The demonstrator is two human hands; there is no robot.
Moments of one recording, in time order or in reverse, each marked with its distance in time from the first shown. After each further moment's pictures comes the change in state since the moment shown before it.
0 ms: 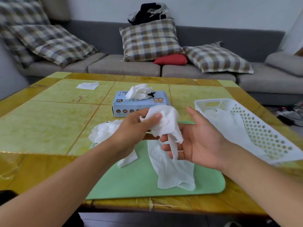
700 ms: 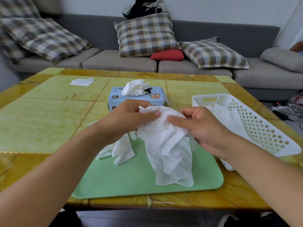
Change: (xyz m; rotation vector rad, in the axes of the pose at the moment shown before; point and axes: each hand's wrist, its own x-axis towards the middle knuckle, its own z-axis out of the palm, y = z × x) left_hand 0.012 0.023 -0.017 0.277 -0.098 -0.030; right_hand 0.006 -0.006 -0.014 -0.481 0.208 -0.415
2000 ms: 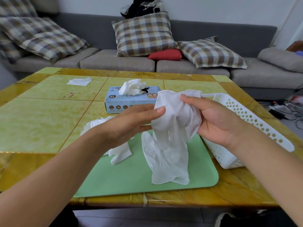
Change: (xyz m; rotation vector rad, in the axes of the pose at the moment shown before) left_hand -0.003 -0.002 0.014 -0.166 -0.240 0.026; right_hand -0.001 -0.032 -0.015 0.488 -0.034 0.179
